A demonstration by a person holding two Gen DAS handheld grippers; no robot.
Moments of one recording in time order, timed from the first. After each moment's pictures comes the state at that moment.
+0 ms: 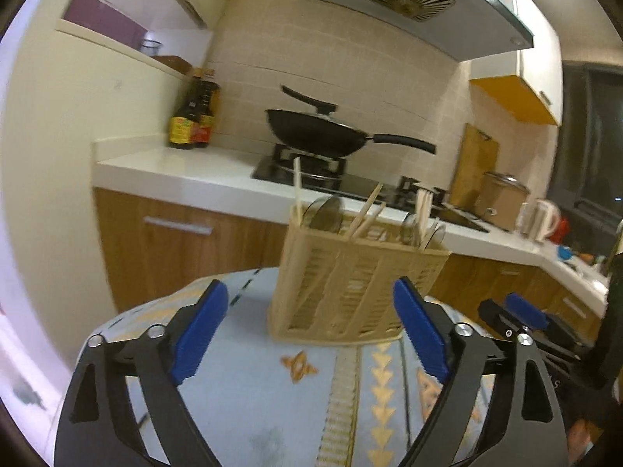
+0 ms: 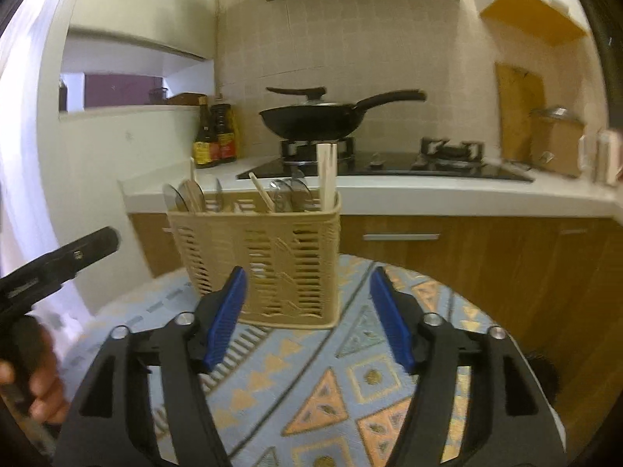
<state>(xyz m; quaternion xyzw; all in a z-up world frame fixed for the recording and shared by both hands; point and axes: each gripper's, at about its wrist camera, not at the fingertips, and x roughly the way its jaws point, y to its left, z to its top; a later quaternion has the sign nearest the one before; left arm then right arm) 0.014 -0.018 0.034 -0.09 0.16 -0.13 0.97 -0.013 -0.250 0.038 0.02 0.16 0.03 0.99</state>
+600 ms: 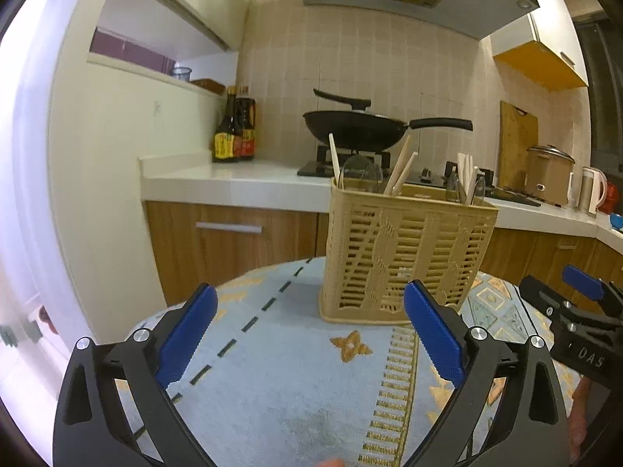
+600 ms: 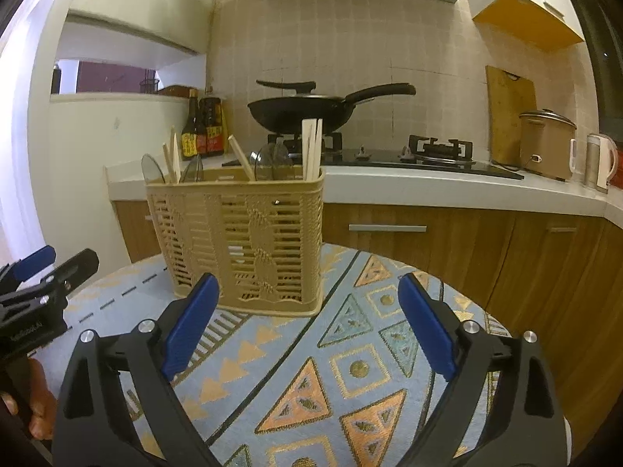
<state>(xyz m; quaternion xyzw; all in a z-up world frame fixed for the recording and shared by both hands) 0.004 -0.031 0.009 -0.02 0.15 -0.03 0.99 -0.003 -0.257 0.011 0.01 0.17 0.02 0.99</state>
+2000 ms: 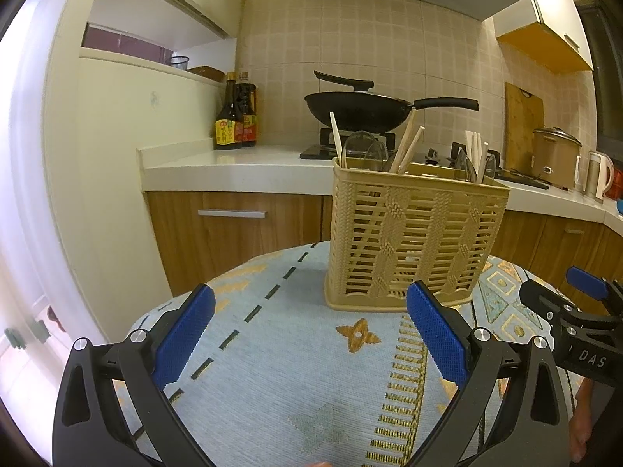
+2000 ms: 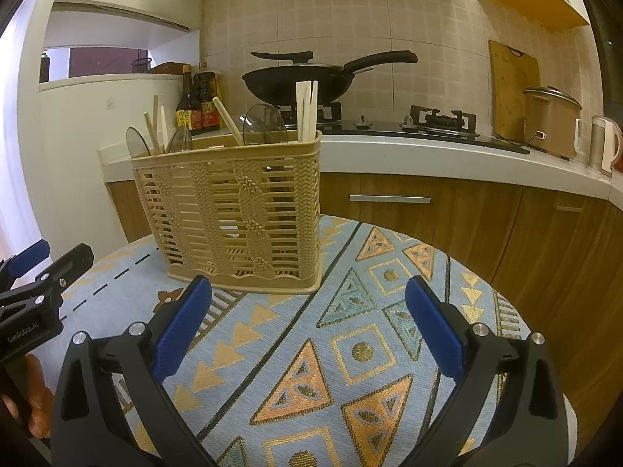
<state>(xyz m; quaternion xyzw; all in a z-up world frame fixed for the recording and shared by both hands) 0.015 -0.036 0.002 -0.01 0.18 -0.02 0.98 0.014 -0.263 -0.001 0.02 0.22 0.02 0.98</state>
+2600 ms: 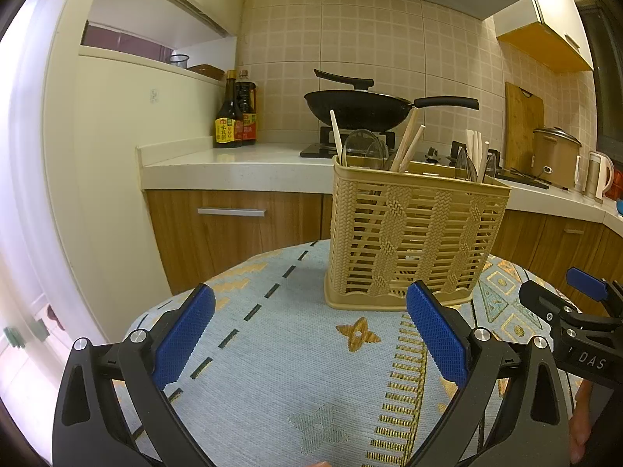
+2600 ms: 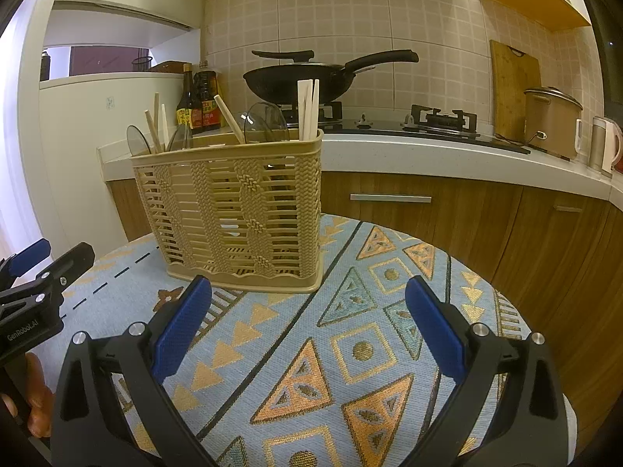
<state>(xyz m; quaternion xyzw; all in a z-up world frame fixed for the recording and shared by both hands) 0.015 -0.036 0.002 -0.01 0.18 -0.02 0.98 0.014 -0.261 -0.002 0.02 0.22 0.02 0.98</state>
